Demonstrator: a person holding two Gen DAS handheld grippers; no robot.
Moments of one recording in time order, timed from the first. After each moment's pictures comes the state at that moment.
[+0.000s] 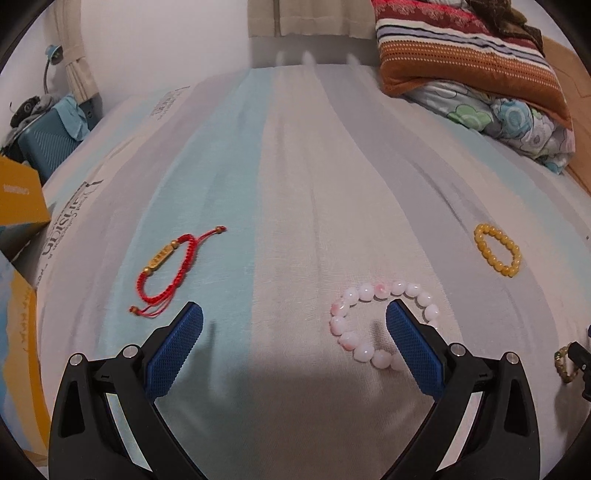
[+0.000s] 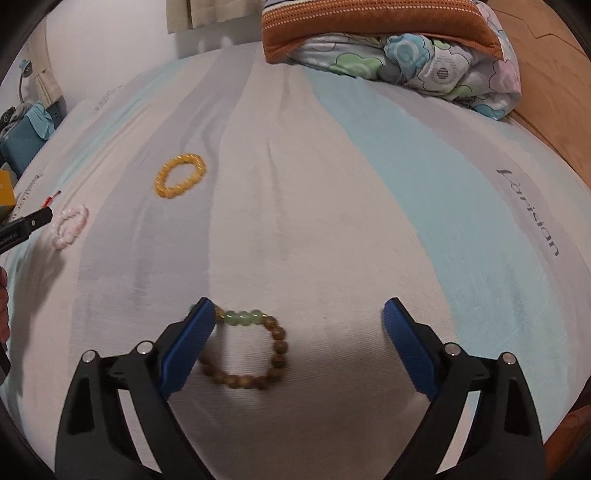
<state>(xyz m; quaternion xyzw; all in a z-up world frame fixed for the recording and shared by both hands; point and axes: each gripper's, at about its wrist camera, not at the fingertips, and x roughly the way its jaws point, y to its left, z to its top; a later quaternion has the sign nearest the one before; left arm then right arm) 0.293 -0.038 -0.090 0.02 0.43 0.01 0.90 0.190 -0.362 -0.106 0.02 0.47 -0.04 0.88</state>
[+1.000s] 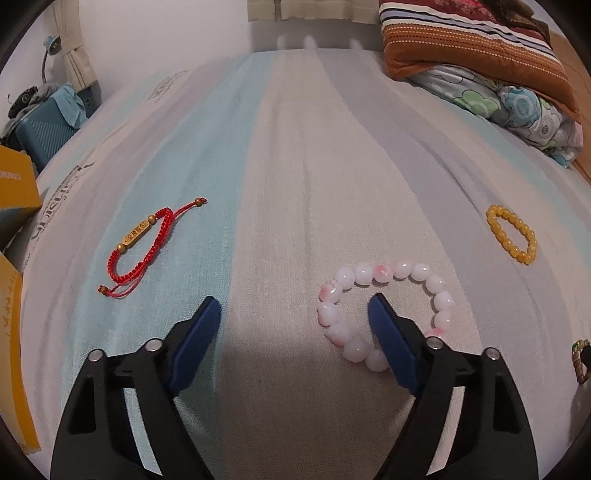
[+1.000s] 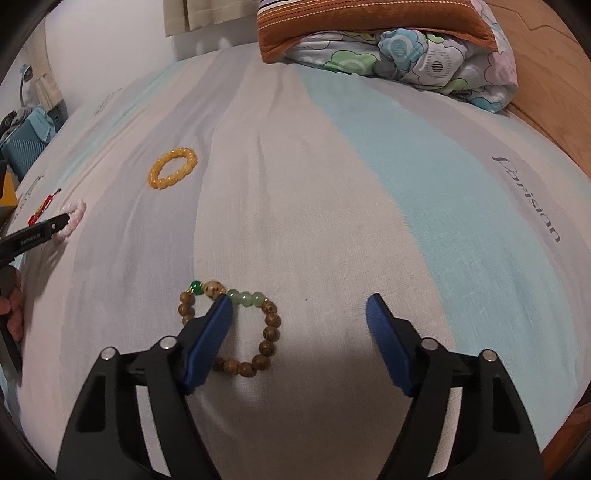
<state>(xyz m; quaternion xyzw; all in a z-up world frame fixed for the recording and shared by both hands) 0.300 -0.047 -0.118 0.02 0.45 0.02 0.89 0.178 -0.367 -0.110 0.02 0.47 -0.04 0.88</state>
